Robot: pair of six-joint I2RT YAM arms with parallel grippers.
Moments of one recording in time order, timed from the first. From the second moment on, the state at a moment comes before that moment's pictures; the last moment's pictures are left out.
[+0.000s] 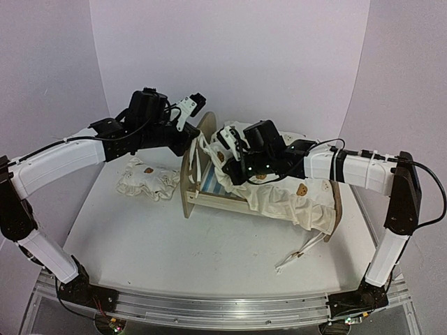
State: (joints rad) left arm -0.79 1.52 1.47 -0.33 -0.07 0.21; right arm 0.85 1.79 1.45 -0.28 -0.01 0.02
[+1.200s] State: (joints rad) left arm -0.78 1.49 1.07 -0.04 -0.03 0.10; right arm 0.85 1.79 1.45 -0.29 -0.03 0.02
